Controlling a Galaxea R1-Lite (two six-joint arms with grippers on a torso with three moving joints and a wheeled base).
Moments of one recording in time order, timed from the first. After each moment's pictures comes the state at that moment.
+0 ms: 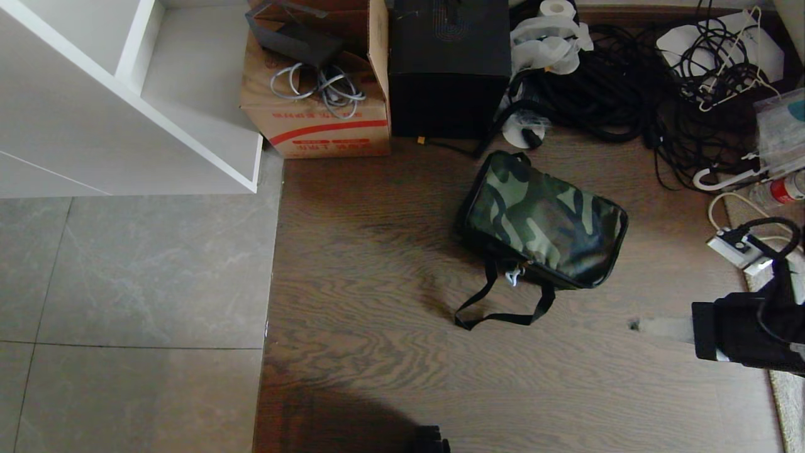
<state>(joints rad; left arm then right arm) 0.00 0.00 0.00 -0.03 0.01 -0.04 0.05 1.35 -0.61 -0.11 0.48 0.19</state>
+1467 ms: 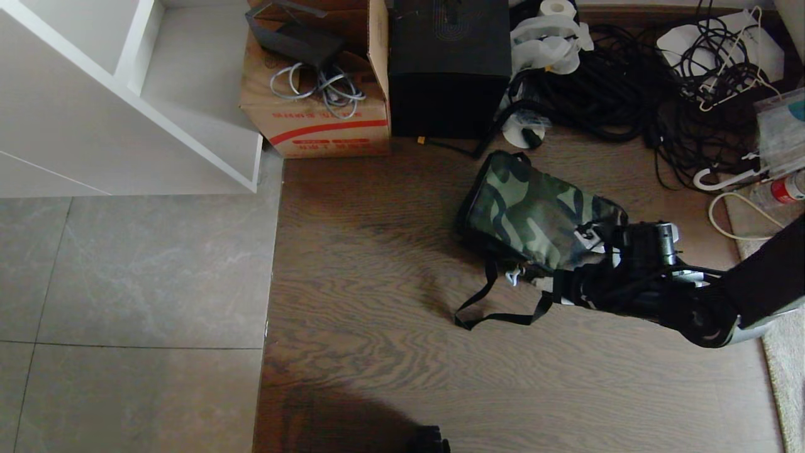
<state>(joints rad) 0.00 0.00 0.00 -0.03 0.01 -0.04 0.17 2.03 -0.82 -0.70 0.33 0.22</state>
